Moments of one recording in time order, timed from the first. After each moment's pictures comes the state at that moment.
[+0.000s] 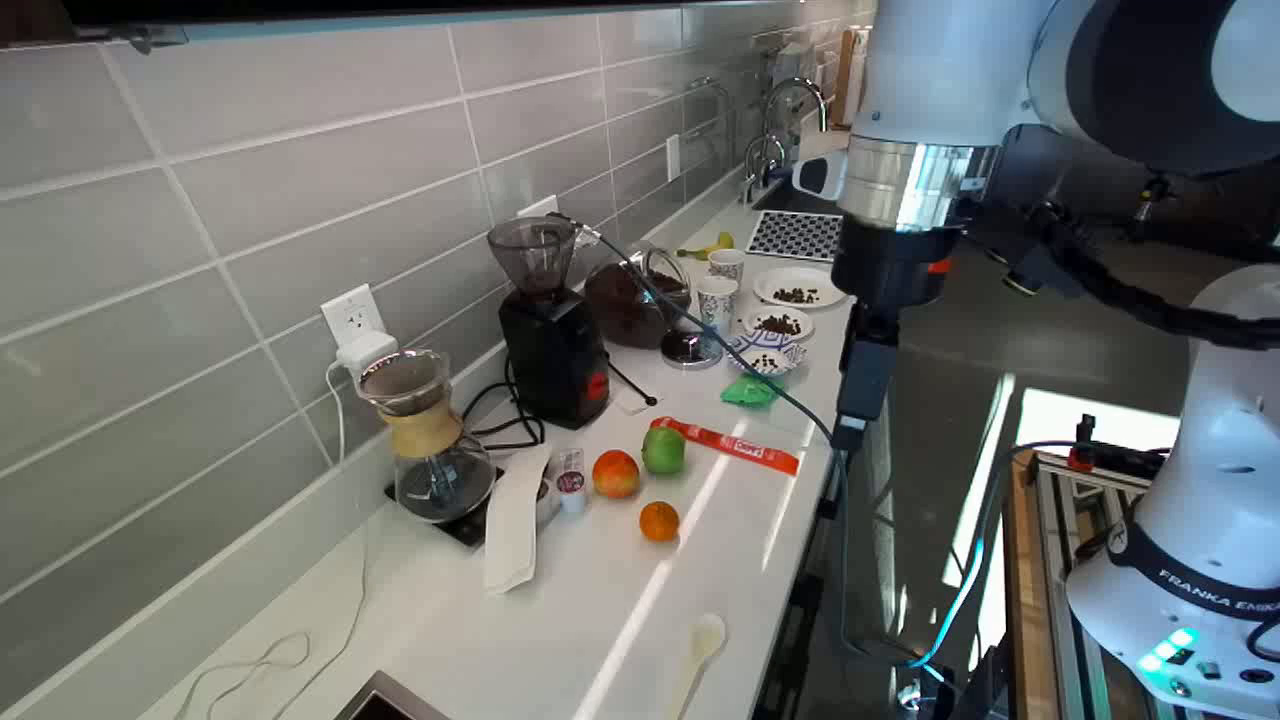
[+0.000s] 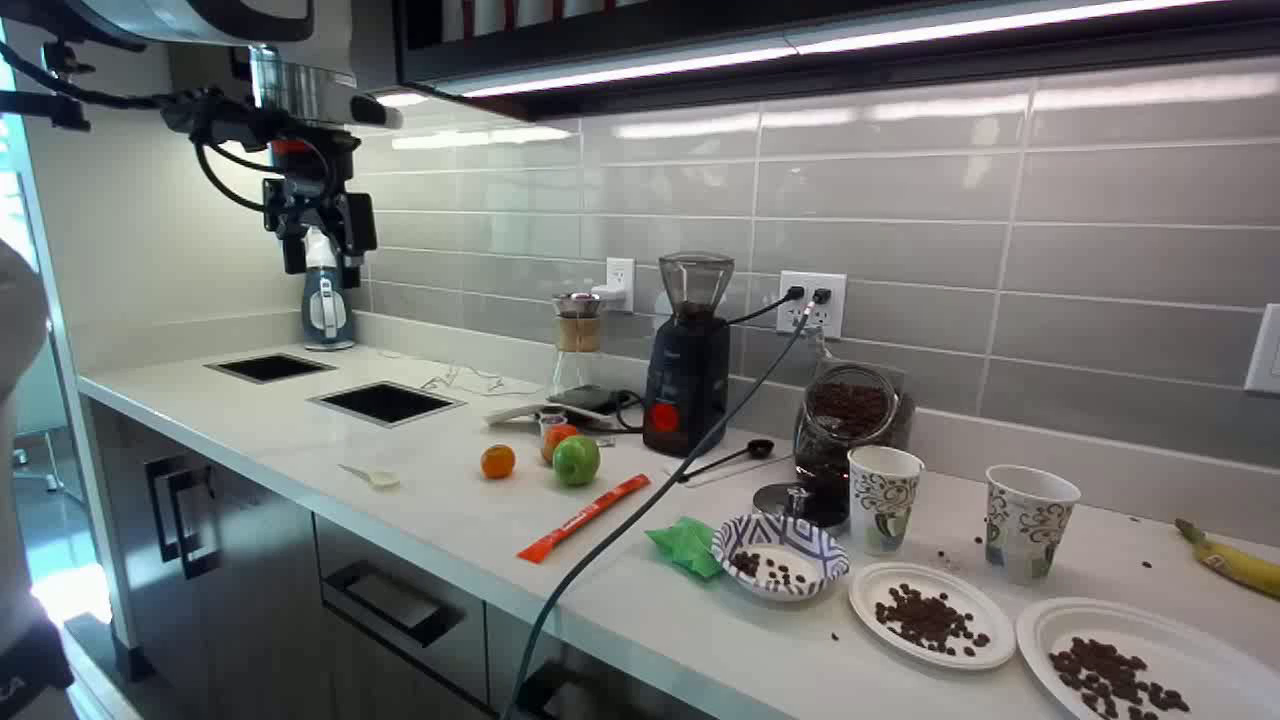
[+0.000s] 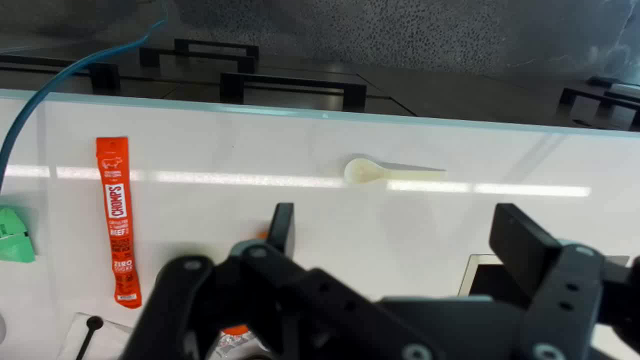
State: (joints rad) arm 0.20 -0.70 0.18 -2.62 0.22 2.02 0.15
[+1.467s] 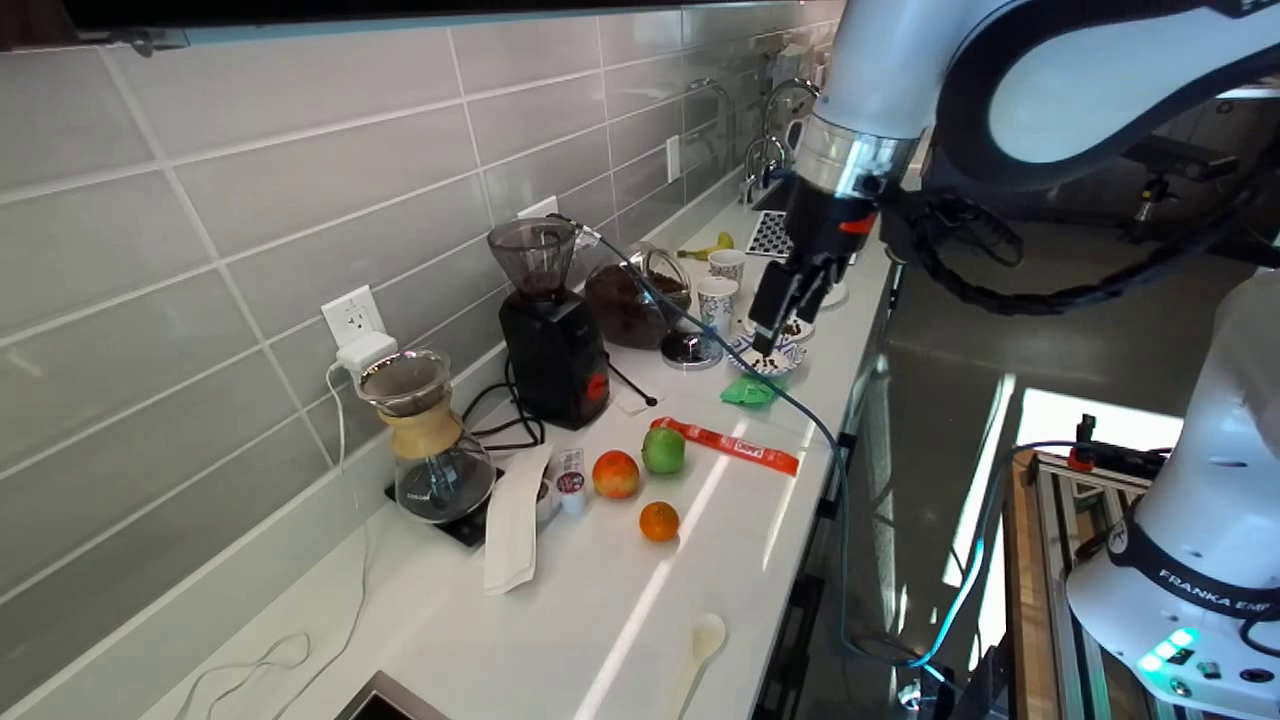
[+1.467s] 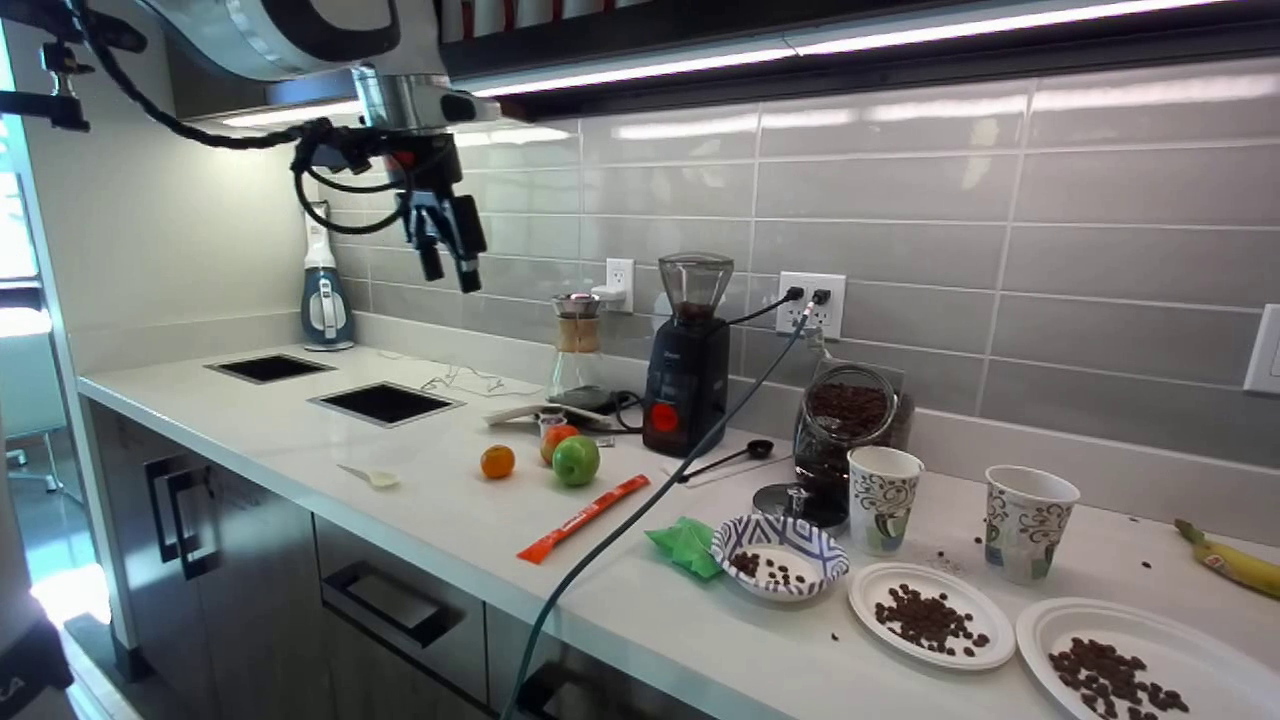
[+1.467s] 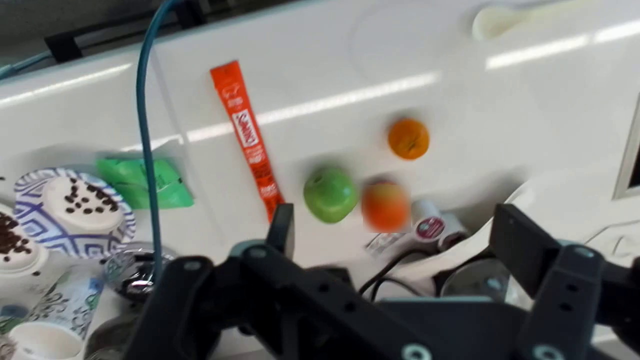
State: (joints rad) arm -0.04 -0.62 0.16 -2.62 0.07 2.27 0.29
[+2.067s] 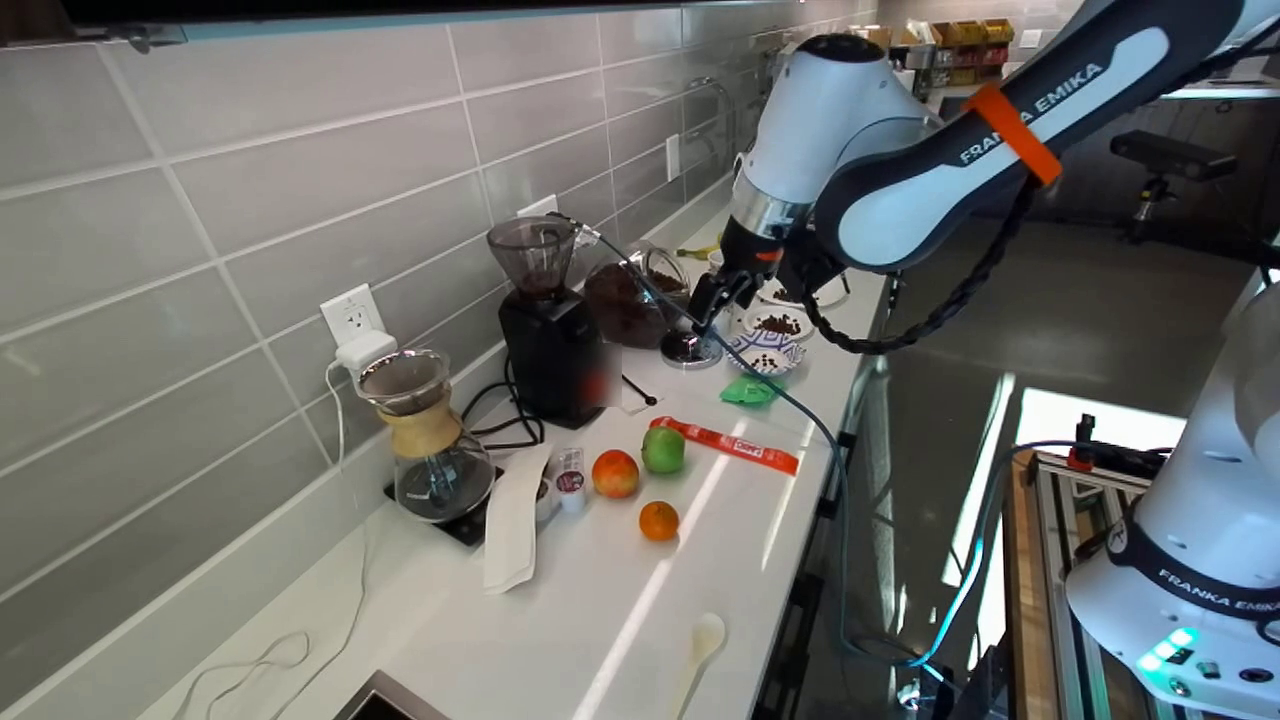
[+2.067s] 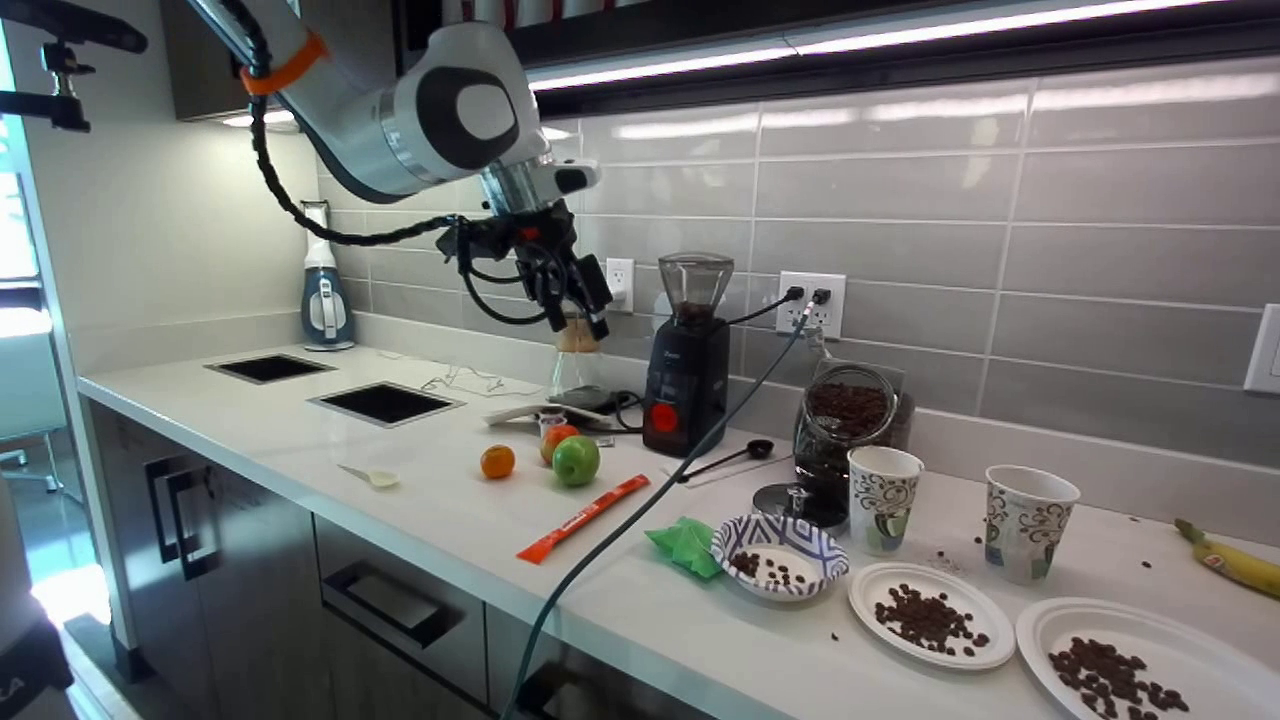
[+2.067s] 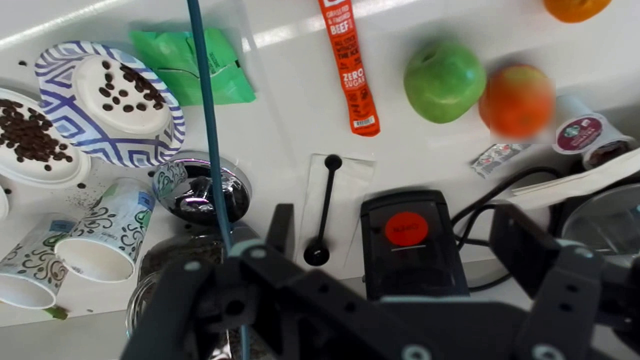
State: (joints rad) arm -0.23 -0.25 0.16 -2.54 -0.21 2.68 0.37
